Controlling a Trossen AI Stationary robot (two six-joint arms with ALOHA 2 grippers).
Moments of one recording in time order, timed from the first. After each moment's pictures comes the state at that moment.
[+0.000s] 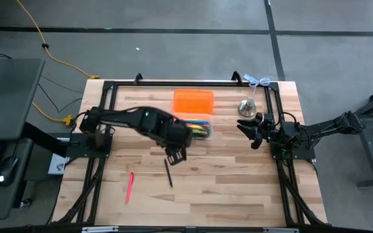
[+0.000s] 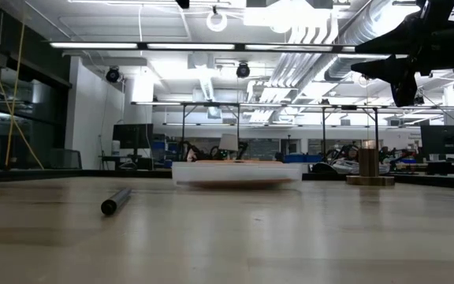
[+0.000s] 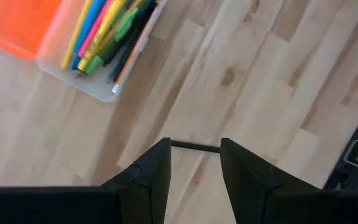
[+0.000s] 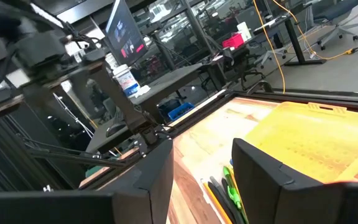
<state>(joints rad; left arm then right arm) -0.19 1.90 2.19 -1.57 -0.15 -0.63 0.18 0.36 0.07 0.38 0.50 0.50</state>
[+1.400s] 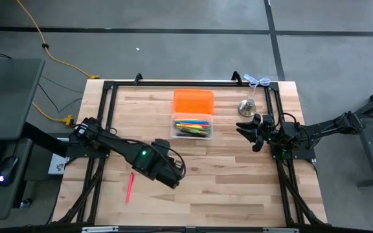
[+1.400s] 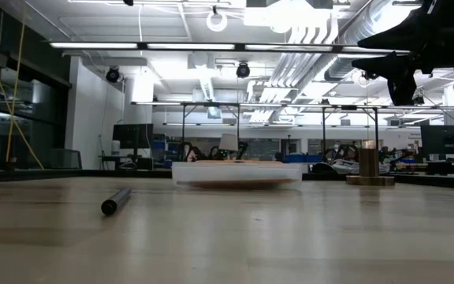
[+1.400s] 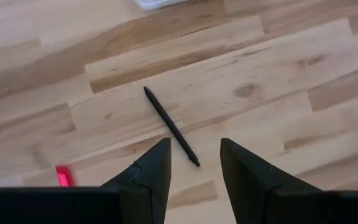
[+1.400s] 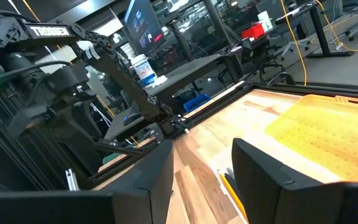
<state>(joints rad) -0.47 1.91 2.01 -1.57 -0.35 -1.73 0.18 0.36 0.07 0.38 0.41 0.49</state>
